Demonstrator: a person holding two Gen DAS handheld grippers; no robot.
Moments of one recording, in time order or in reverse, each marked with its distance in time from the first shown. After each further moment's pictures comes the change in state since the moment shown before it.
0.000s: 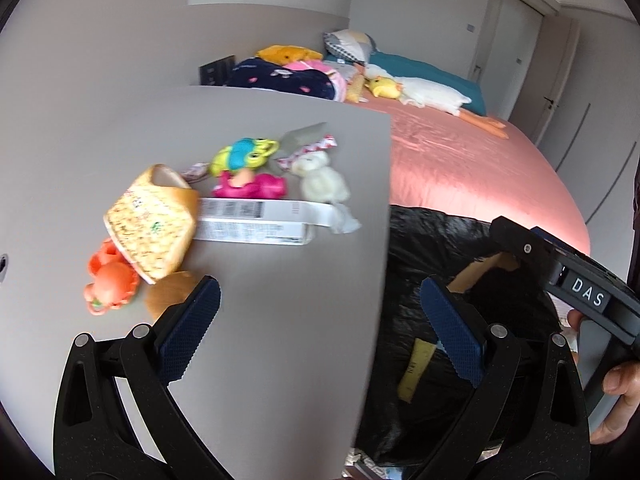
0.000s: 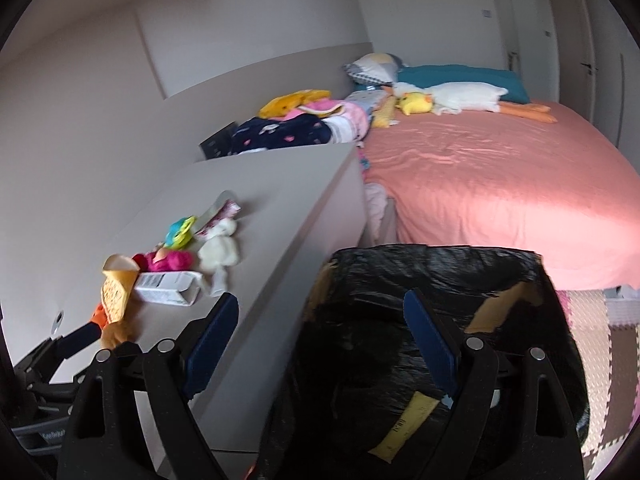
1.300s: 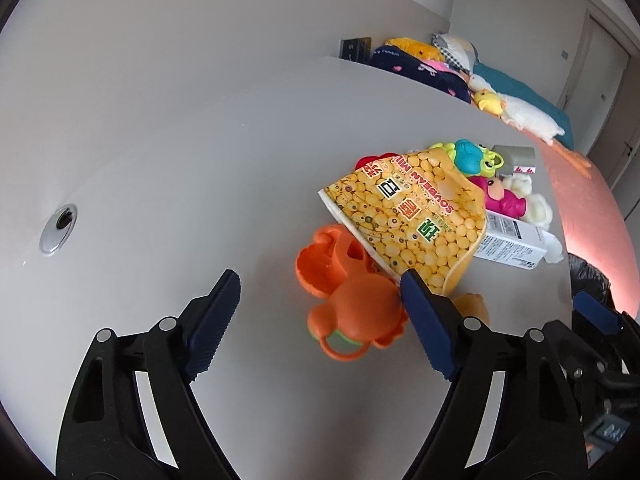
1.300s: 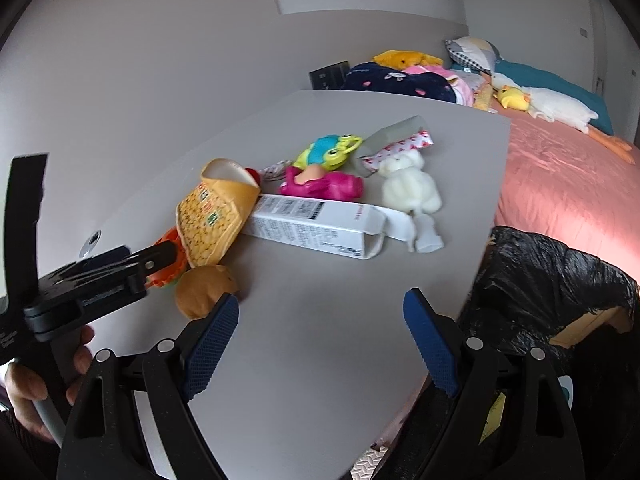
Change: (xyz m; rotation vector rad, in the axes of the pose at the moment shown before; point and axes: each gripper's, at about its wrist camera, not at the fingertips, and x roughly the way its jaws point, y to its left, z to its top) left arm 0.018 0.151 -0.007 -0.189 0.044 0.233; right arm 0.060 0.147 -0.038 -0.235 0.151 0.175
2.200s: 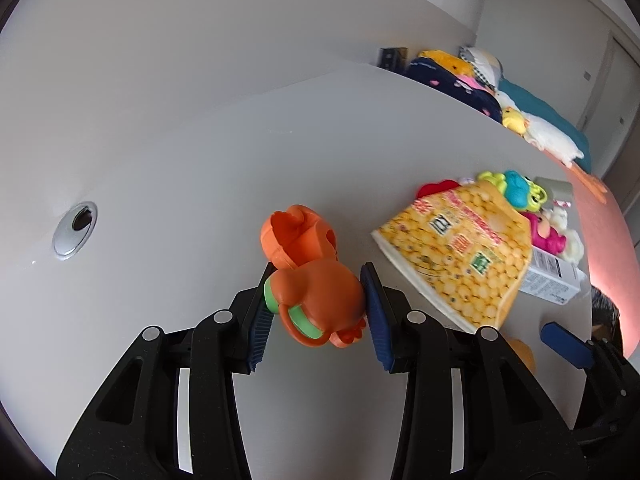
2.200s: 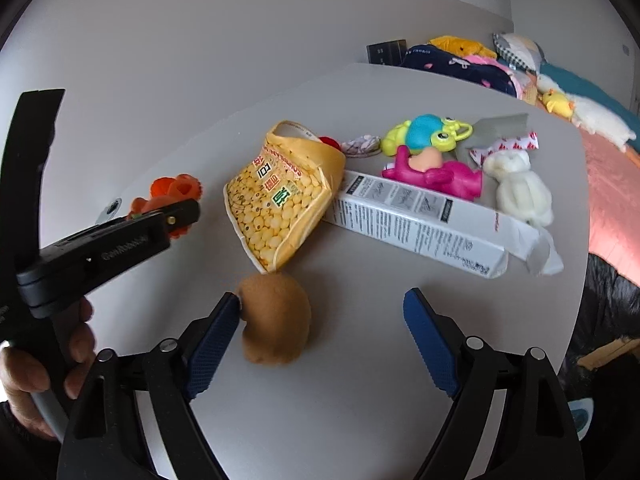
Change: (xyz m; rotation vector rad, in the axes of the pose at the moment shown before) left arm 0.005 0.050 0.011 -0.103 -0.009 0.042; right arm 0.044 0.062 0.001 -0.102 0.087 0.067
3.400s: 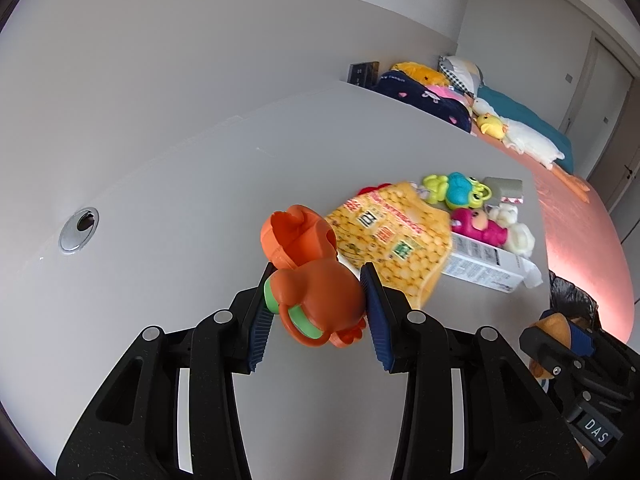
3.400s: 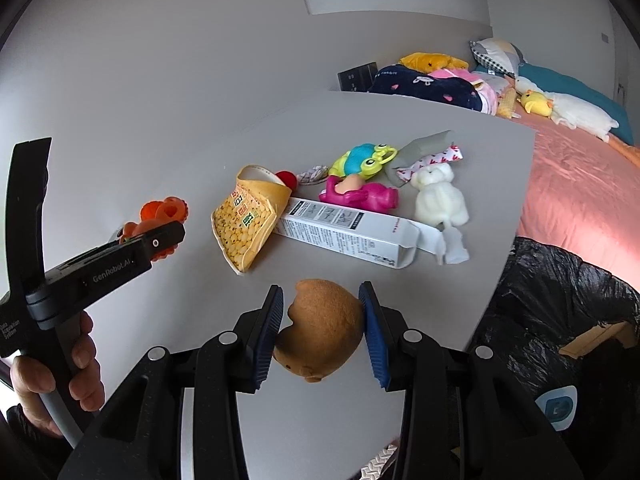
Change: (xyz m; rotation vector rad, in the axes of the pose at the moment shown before) left arm -0.044 -0.041 -0.010 0.041 -0.048 -0.047; right arm -0.068 -0.047 -0.005 0.068 -0.074 0.012
